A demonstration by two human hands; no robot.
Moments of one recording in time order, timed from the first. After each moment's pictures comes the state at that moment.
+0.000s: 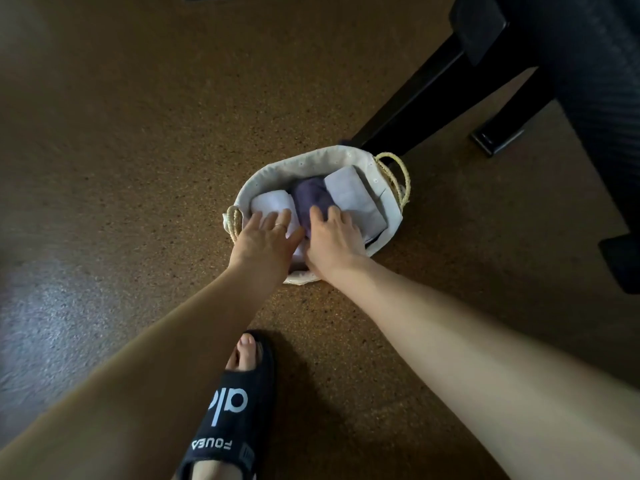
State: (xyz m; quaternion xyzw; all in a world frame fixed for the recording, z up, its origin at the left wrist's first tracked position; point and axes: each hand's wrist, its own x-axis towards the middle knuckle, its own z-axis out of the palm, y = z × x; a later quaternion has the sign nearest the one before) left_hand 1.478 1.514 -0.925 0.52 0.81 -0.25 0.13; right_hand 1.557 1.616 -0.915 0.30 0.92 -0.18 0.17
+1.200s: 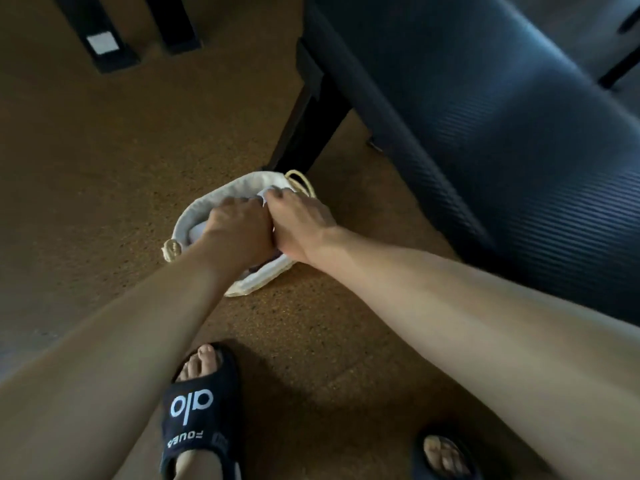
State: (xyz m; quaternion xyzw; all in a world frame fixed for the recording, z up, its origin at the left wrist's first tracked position) left_hand 1.548 1.585 -0.769 0.54 0.81 -0.20 0.12; right_hand 1.627 1.653 -0.777 0.28 0.94 -0.17 0.09
